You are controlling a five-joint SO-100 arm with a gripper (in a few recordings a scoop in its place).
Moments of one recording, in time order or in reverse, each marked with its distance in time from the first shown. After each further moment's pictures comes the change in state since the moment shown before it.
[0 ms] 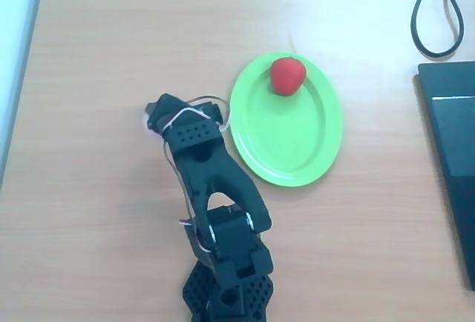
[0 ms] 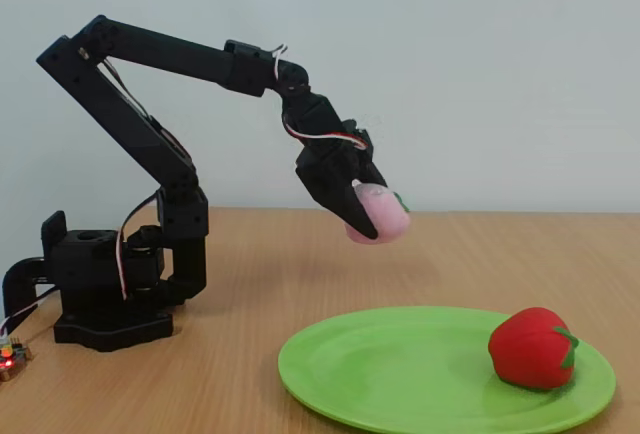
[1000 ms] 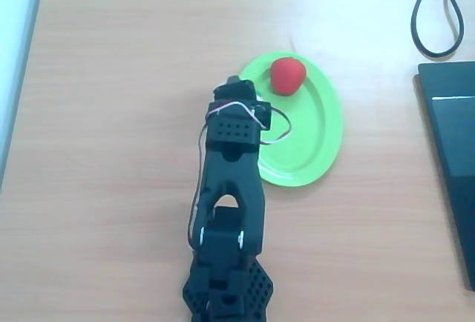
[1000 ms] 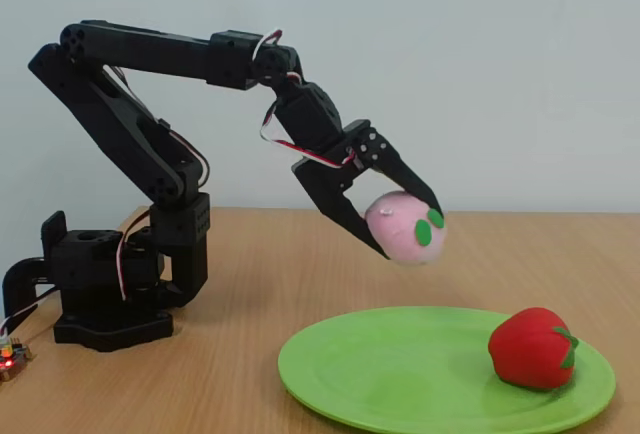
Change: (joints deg) arm 25.9 3.9 -2.6 4.4 26.1
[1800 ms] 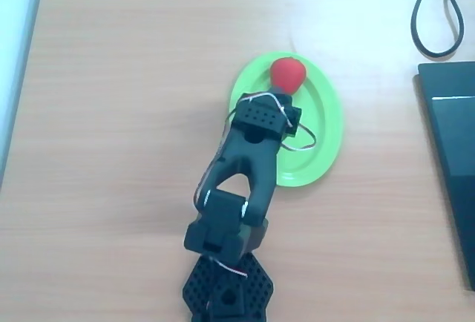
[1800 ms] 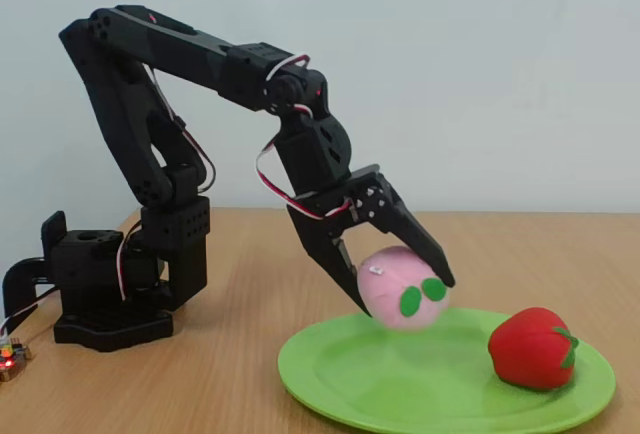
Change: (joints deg) arm 10.8 -16.0 -4.6 0.0 6.2
